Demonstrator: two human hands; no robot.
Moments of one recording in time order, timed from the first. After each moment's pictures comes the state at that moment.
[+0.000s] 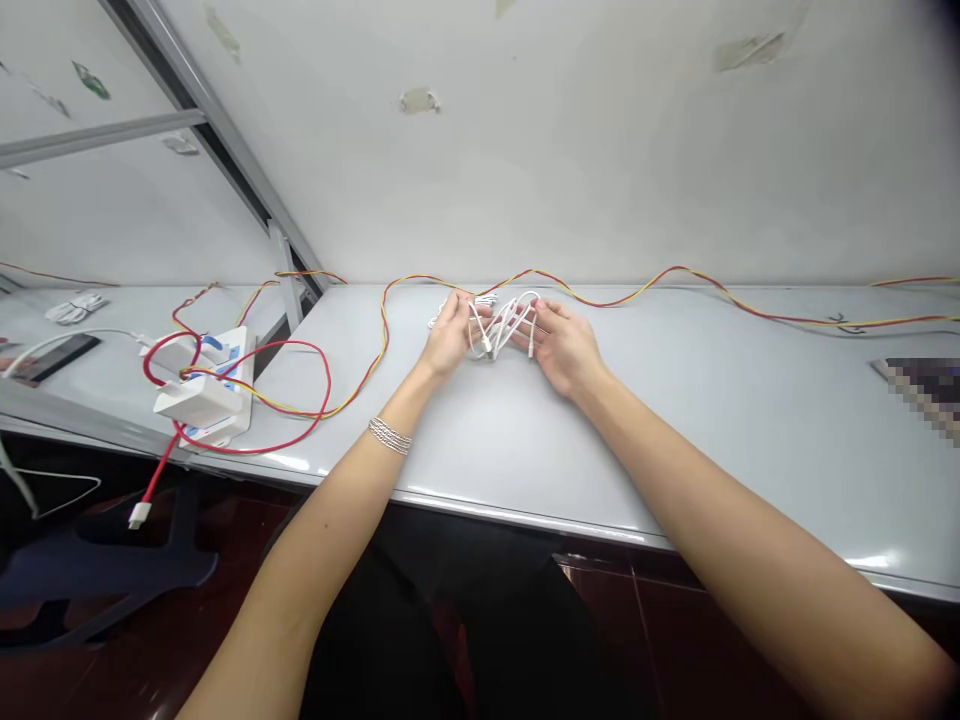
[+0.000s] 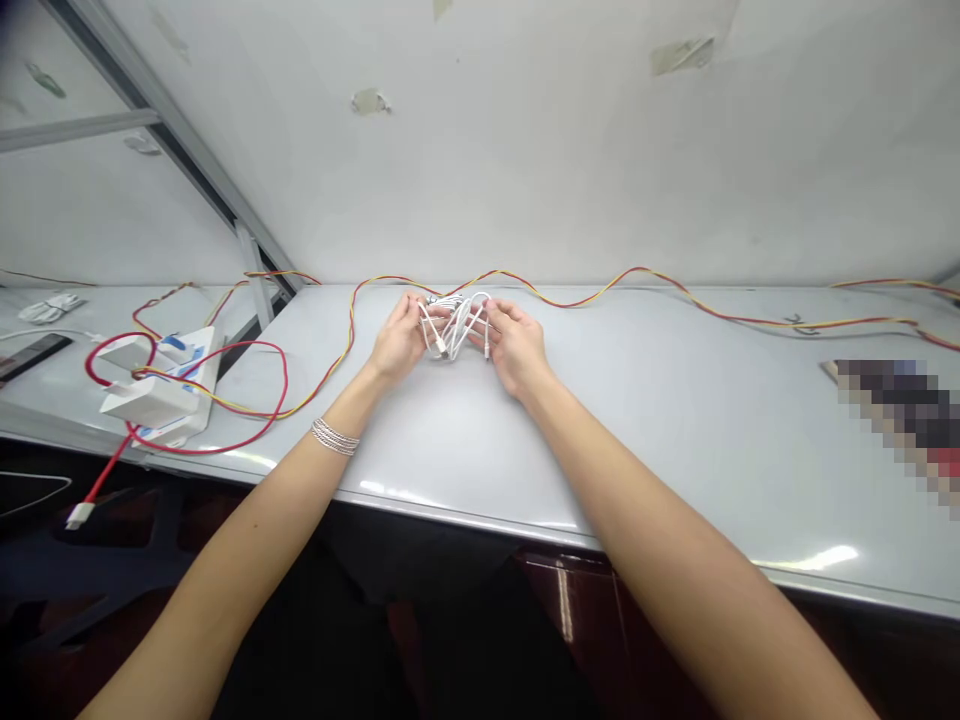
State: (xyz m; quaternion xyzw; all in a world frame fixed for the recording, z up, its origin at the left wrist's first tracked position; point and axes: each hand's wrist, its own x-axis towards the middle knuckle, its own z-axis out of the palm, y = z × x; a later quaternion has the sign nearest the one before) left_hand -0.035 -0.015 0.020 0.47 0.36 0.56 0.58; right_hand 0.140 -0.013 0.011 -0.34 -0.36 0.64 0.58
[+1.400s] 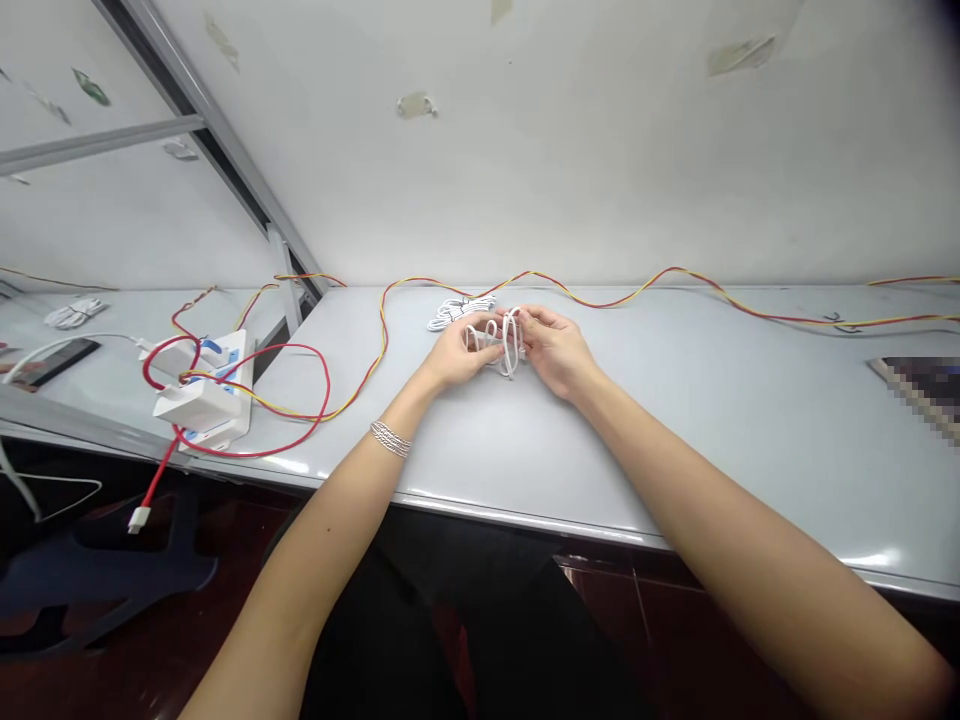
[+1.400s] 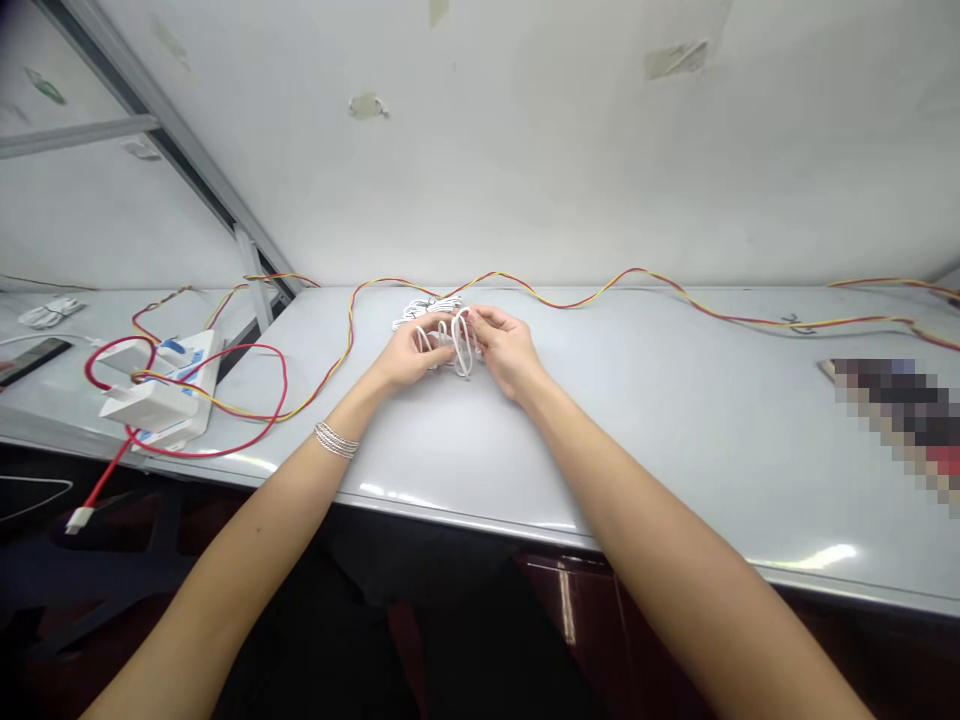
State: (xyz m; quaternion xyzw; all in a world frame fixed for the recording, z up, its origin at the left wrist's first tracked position) left_hand -0.038 -0.018 0.015 0.68 0.40 0.43 0.44; right_hand 0.135 -0.017 0.010 -0.31 -0.43 0.64 0.56
